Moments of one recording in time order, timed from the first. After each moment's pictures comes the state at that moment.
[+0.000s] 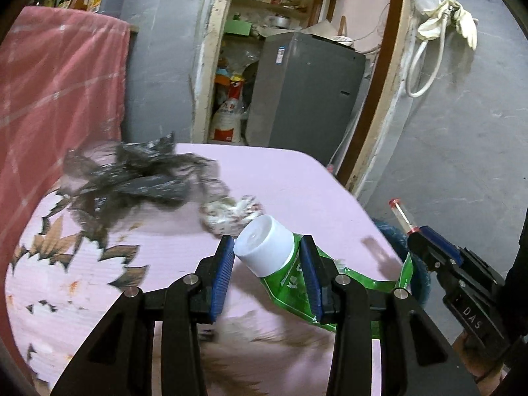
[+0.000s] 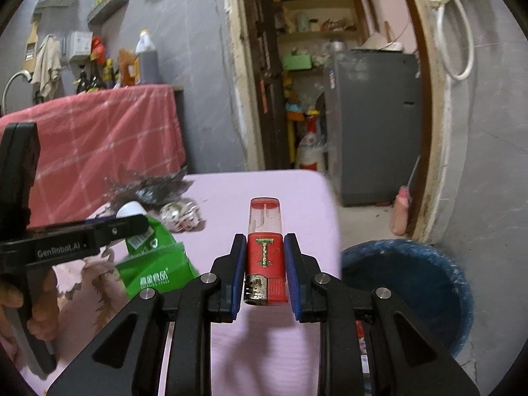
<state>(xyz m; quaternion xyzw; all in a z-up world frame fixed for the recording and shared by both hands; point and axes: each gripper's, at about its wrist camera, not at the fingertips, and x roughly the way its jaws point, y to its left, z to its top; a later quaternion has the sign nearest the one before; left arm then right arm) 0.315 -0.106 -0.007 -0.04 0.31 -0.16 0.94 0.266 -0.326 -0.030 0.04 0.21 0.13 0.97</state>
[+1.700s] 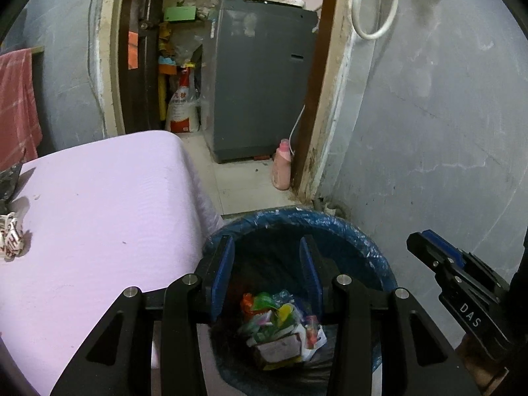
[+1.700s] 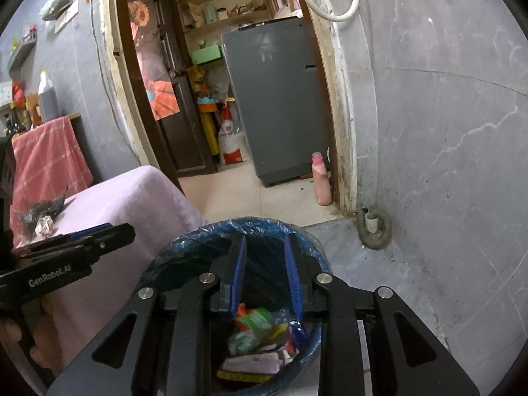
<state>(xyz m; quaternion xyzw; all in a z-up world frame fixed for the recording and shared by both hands) 0.364 -0.324 -0.069 0.02 0.33 -0.20 0.92 0.301 -0.533 -0.083 0.12 0.25 0.02 0.96</state>
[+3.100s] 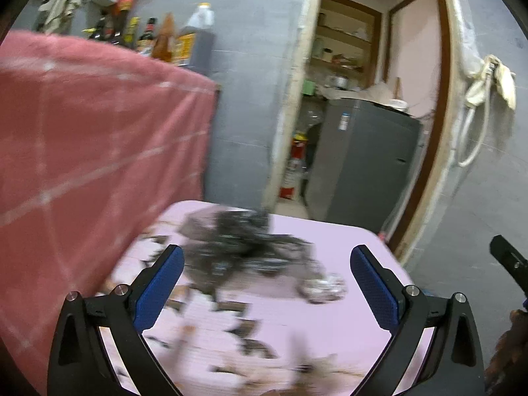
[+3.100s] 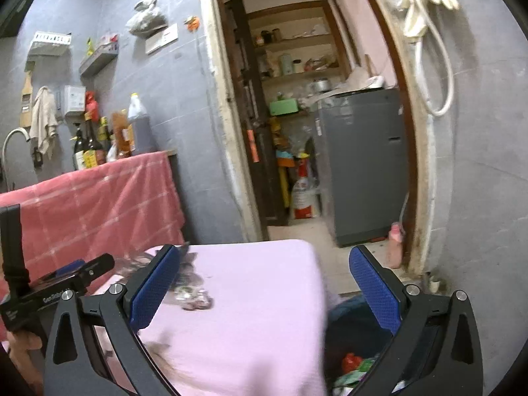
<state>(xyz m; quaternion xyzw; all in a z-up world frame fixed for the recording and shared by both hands) 0.292 -0.027 0.038 -0.08 0.20 -0.01 0.98 0.269 -0.321 0.048 0.08 0.14 0.13 0.98</state>
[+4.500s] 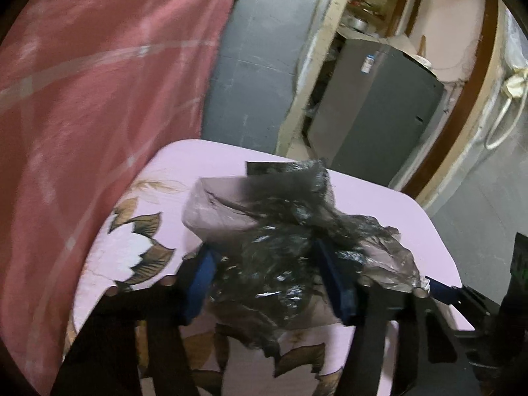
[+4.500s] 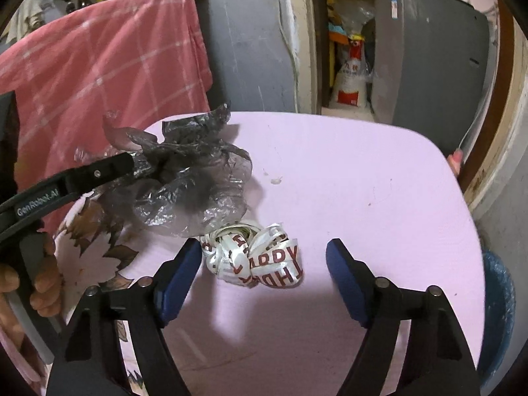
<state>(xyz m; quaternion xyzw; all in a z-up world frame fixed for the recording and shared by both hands) 0.399 0.039 -0.007 -0.11 0.35 -0.07 0.93 0.403 -0.192 -0.049 0.00 0.41 0.19 0.89</state>
